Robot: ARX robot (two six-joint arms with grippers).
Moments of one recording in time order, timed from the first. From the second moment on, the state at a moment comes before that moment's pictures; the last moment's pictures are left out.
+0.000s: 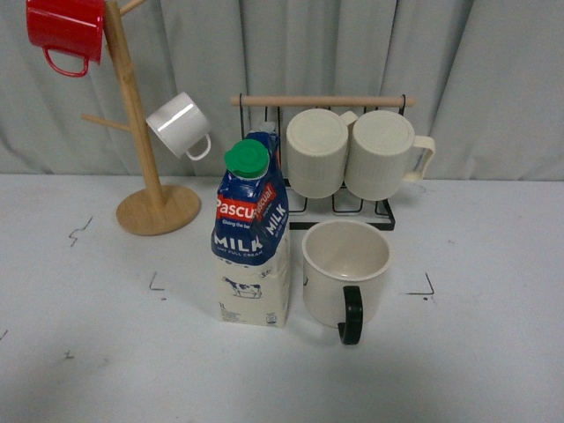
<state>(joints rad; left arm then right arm) 0.00 0.01 0.01 0.00 0.00 -0.02 0.00 0.00 0.01 0.00 0.00 0.00</state>
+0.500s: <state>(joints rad) 0.00 0.01 0.01 0.00 0.00 -0.02 0.00 0.00 0.01 0.00 0.00 0.00</state>
